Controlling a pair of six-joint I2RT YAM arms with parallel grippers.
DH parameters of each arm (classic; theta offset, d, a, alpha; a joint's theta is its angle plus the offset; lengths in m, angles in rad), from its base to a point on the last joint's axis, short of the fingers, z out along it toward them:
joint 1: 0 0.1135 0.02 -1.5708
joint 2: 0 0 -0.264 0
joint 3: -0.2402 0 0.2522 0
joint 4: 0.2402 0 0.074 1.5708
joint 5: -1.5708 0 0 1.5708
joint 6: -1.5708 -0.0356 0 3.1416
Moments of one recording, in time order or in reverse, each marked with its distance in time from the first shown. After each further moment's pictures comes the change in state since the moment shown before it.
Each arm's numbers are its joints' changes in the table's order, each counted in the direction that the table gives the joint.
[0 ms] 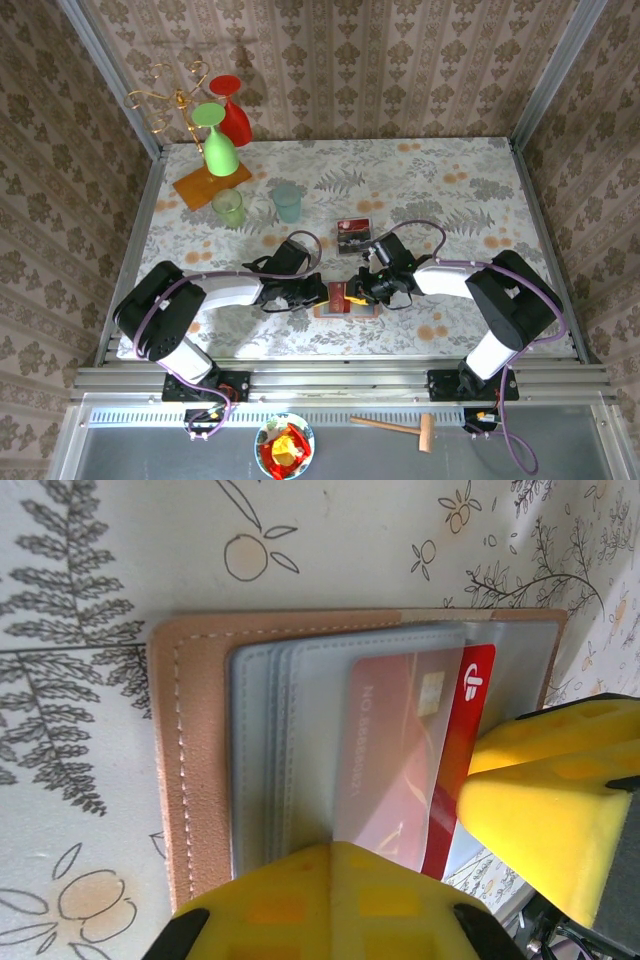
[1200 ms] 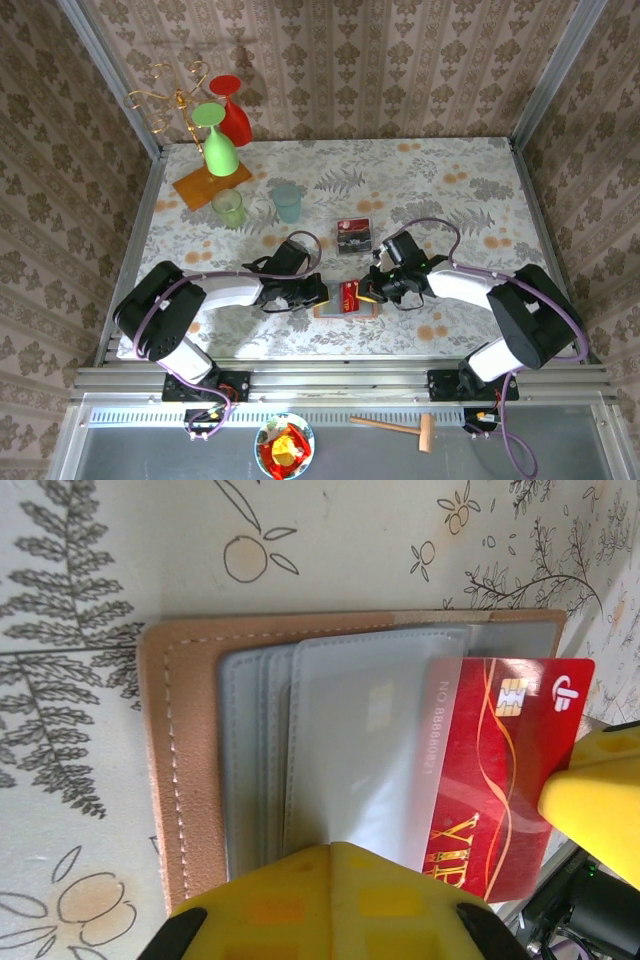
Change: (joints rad) left arm 0.000 0.000 0.006 -0.010 0.000 0.000; right arm -0.053 -0.135 0.026 0.132 -0.026 0.093
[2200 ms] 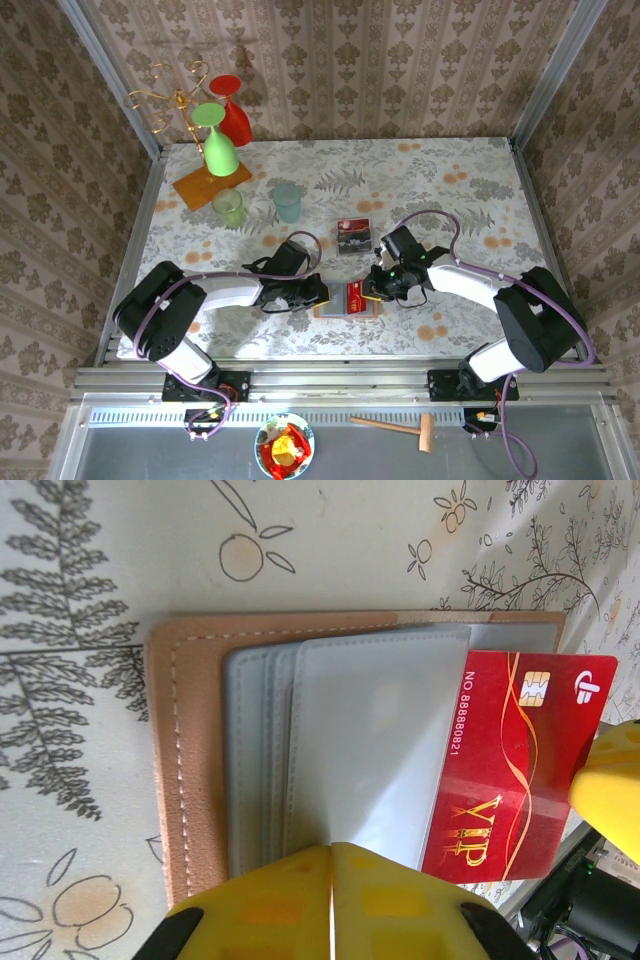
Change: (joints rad) left arm 0.000 0.000 0.006 -0.013 -0.004 0.000; right arm 0.010 -0.016 -0.076 0.187 -0.089 0.096
